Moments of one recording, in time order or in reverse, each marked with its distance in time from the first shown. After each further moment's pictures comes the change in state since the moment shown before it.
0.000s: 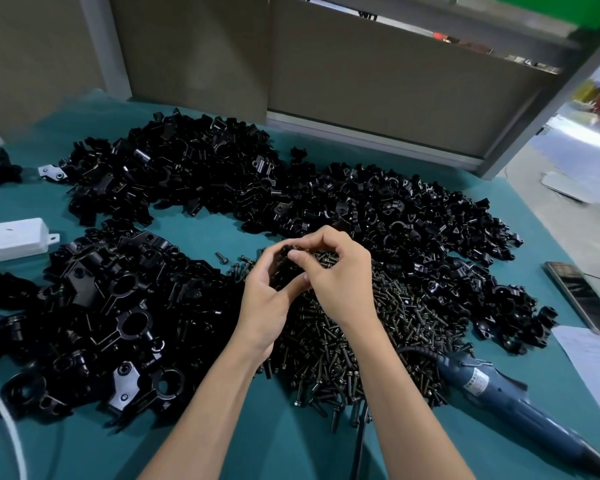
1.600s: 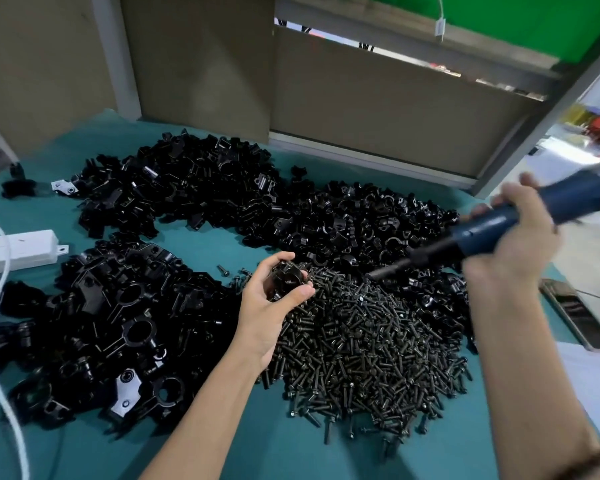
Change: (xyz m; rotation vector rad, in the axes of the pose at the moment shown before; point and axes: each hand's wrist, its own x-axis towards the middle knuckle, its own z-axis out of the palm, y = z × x) left_hand -0.001 0.000 0.000 -0.133 0.061 -0.121; right_hand 0.047 -0.012 -0.152 0.984 0.674 0.104
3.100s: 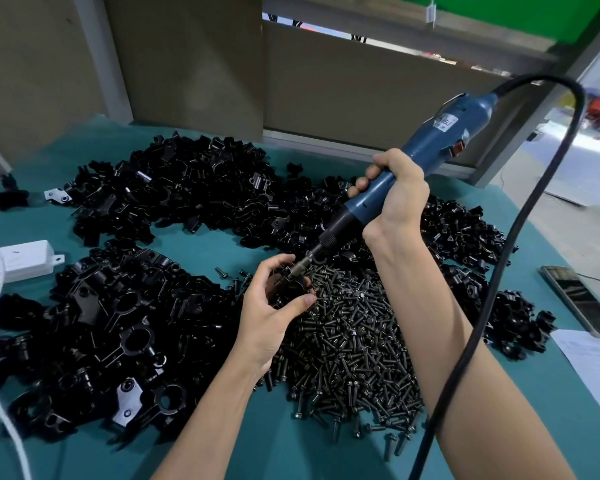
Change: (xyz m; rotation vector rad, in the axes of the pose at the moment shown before) left_hand -0.002 -0.003 -0.008 0.234 -0.044 0.116; right_hand -0.028 0.075 0.091 -0.068 -0.078 0.378
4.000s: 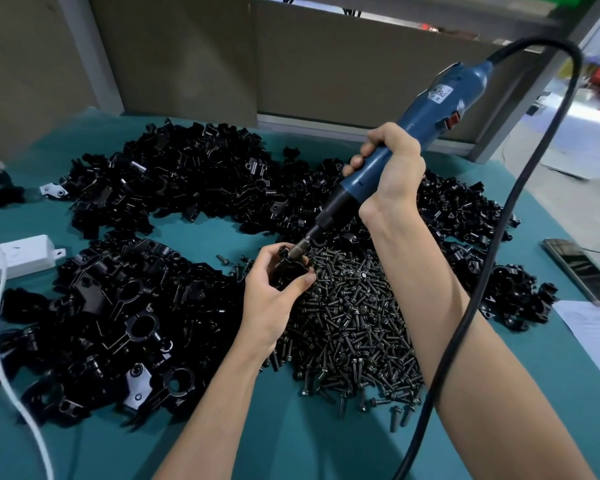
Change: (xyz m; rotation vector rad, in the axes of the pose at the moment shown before) left_hand 0.002 0.001 0.002 0.078 0.032 0.052; right_hand -0.001 0.001 0.002 -0.005 0.019 0.023
